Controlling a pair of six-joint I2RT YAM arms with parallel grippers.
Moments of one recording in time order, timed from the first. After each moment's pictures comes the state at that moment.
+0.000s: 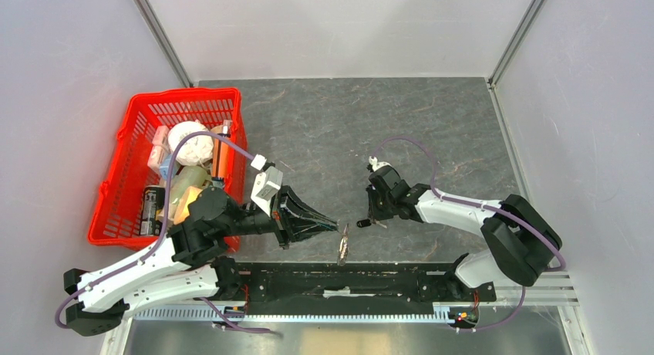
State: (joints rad) left arm -1.12 0.65 0.80 0.05 0.40 -0.40; right arm 0.74 1.44 0.67 -0.23 0.04 0.51
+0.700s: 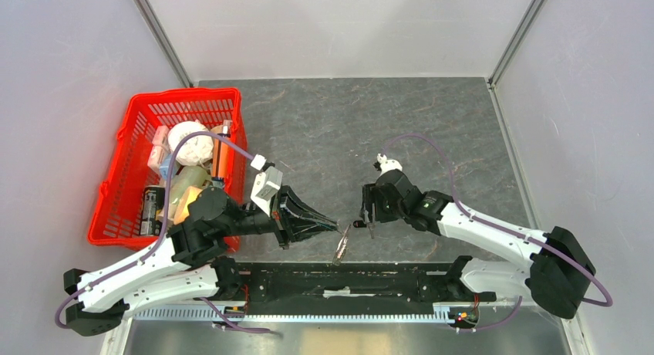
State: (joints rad) left arm -1.12 0.65 0.80 0.05 0.40 -0.40; right arm 0.83 1.16 0.69 -0.38 0.13 0.58
